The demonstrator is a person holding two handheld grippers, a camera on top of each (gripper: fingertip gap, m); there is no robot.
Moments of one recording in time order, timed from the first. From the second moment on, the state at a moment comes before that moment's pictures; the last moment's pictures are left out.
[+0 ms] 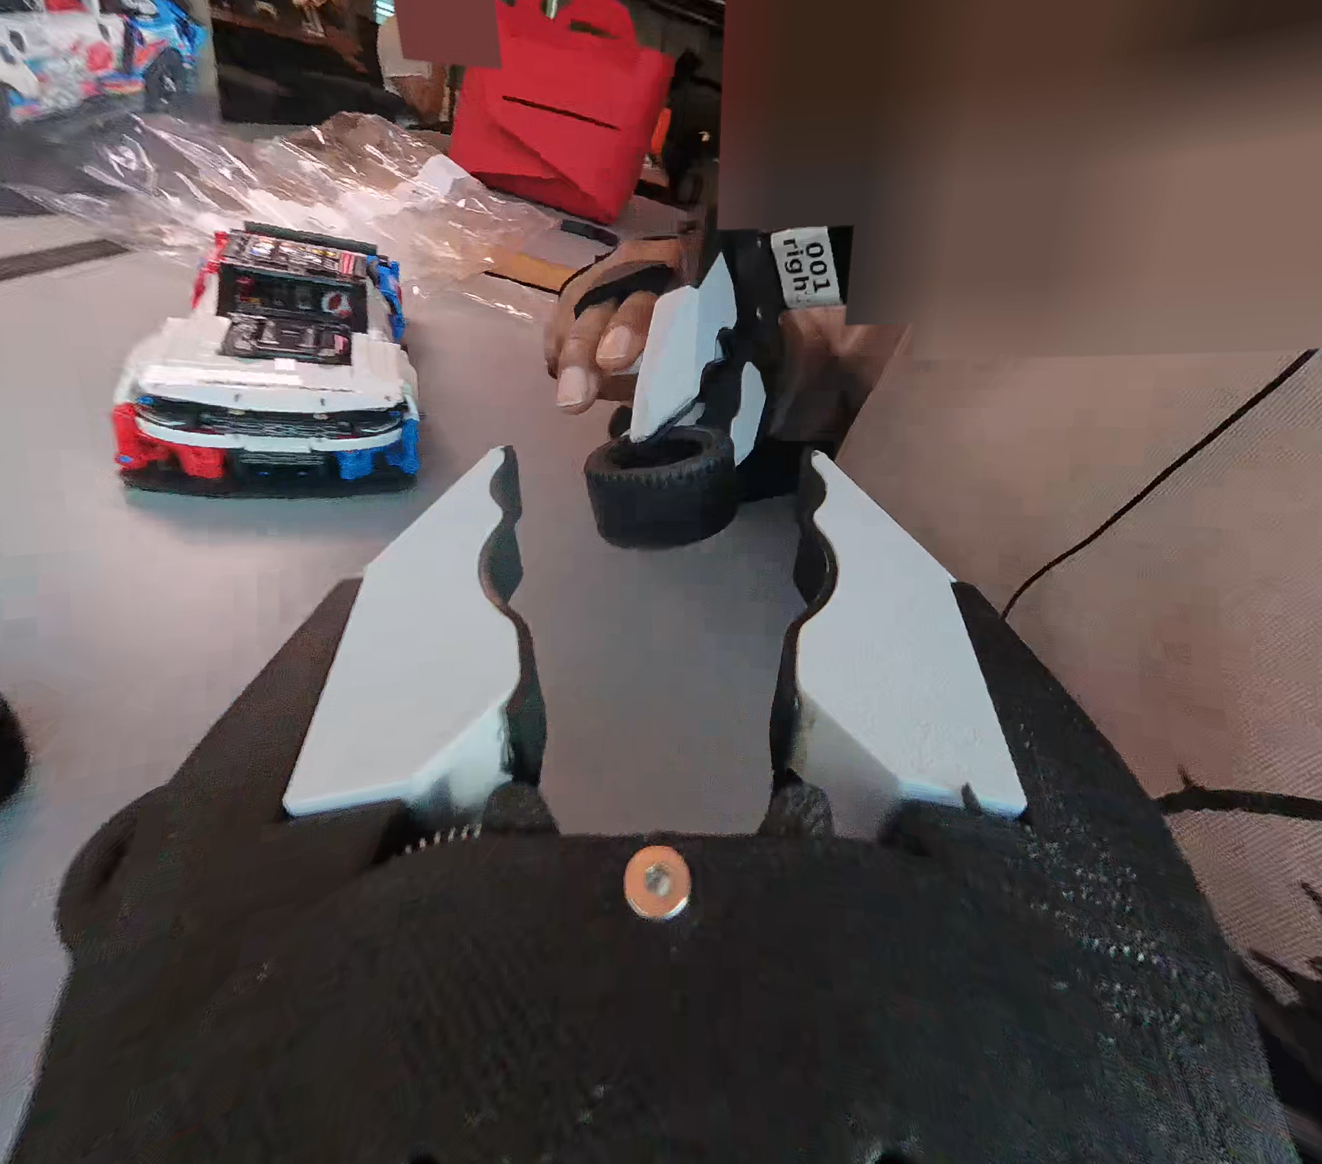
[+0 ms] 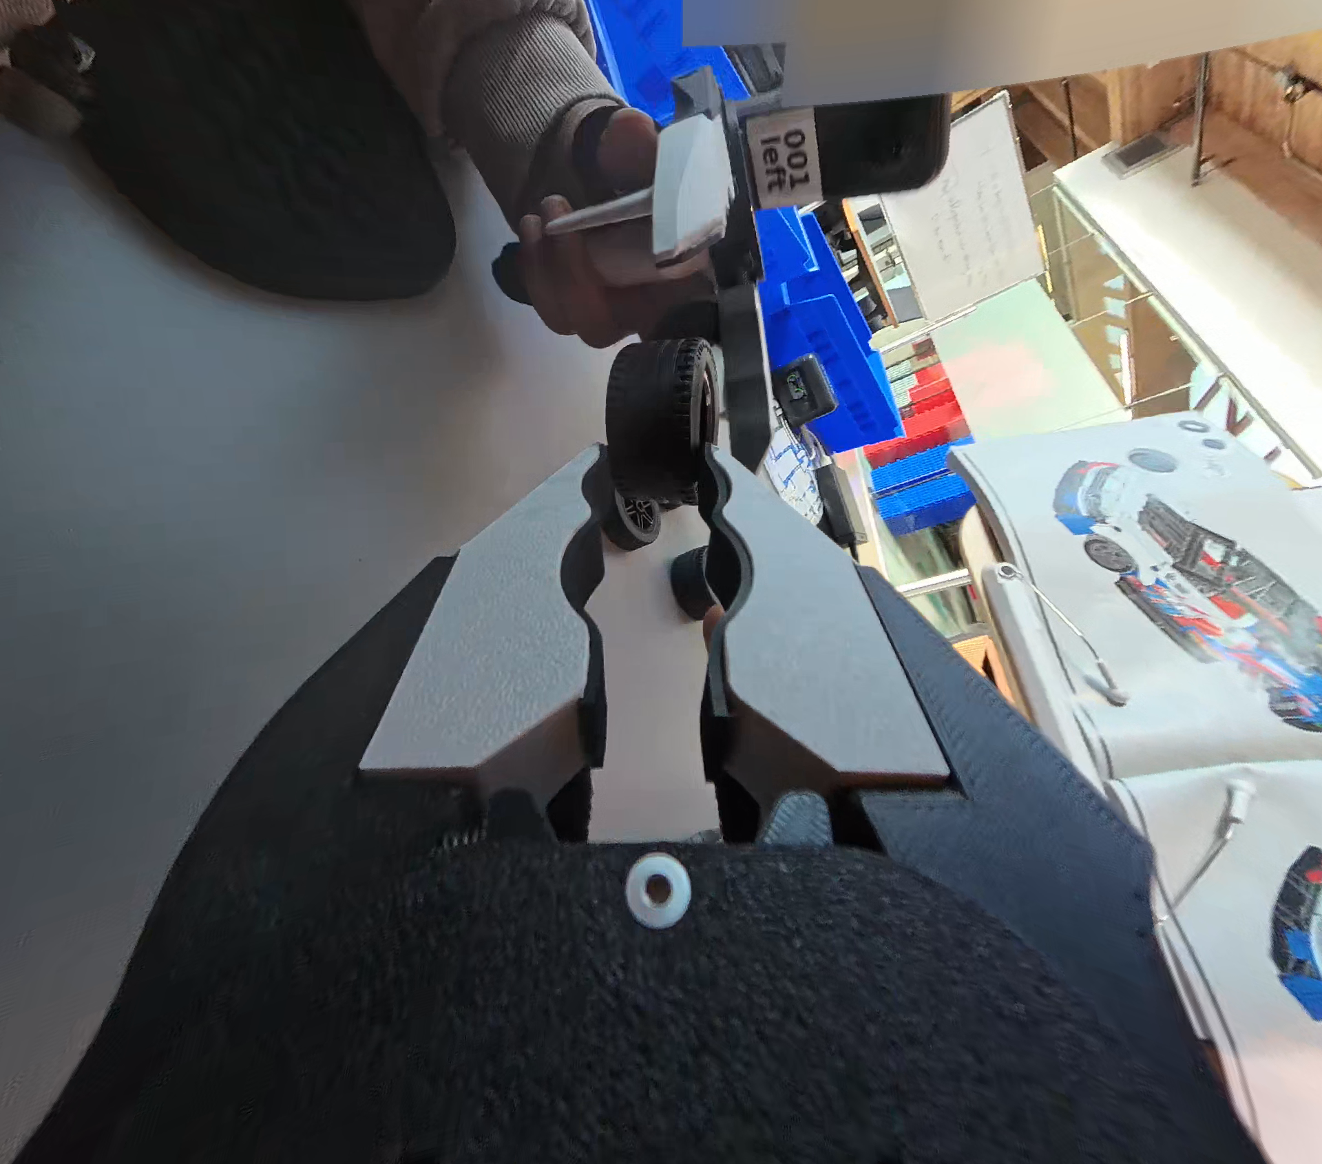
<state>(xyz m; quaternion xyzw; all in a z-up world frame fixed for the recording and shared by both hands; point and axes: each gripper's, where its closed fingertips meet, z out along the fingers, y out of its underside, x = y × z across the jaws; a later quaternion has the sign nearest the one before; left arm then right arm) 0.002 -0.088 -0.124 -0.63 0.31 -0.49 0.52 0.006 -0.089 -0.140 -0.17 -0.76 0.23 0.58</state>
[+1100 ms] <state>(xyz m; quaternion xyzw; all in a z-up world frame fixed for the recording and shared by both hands) -0.013 -0.054 -0.167 -0.64 0.47 -0.01 0.61 -0.020 -0.060 -0.163 -0.58 -0.50 0.63 0.12</state>
